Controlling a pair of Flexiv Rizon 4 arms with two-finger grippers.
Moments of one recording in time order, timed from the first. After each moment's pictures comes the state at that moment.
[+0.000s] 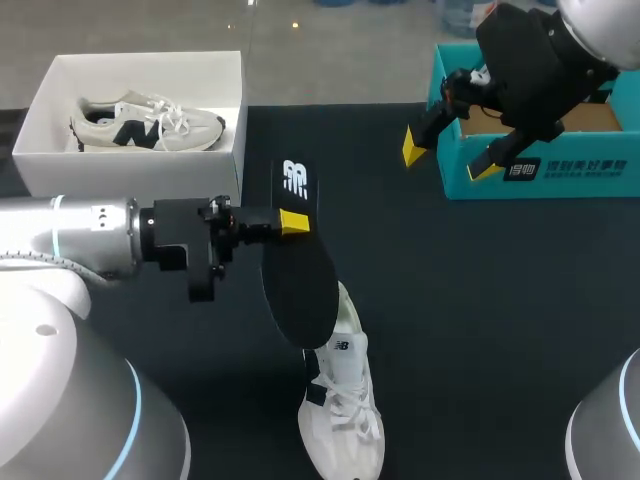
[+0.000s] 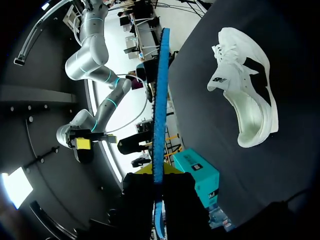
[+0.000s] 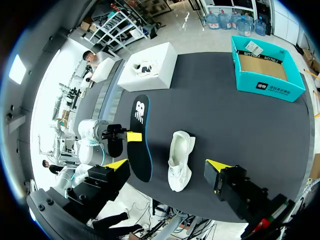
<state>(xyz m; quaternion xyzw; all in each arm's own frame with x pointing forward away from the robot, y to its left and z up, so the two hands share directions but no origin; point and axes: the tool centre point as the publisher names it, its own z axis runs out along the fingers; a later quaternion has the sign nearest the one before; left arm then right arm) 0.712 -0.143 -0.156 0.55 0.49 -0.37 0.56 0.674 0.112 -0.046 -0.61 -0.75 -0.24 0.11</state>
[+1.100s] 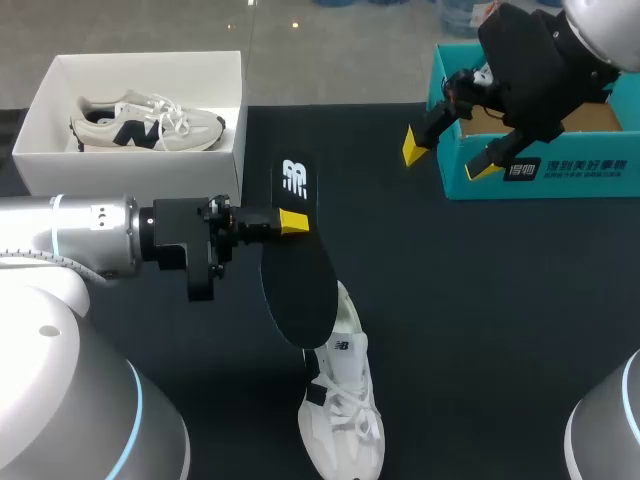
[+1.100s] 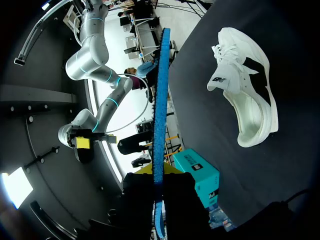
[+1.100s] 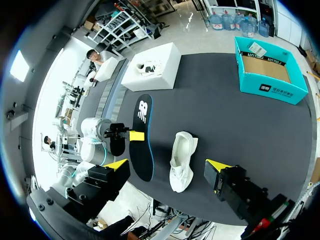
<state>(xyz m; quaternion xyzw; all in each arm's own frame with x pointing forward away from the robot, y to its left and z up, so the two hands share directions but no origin) 0.712 -0.142 -0.156 0.55 0.49 -0.37 0.56 0.674 0.112 -0.047 -0.60 -0.75 -0.26 0.12</state>
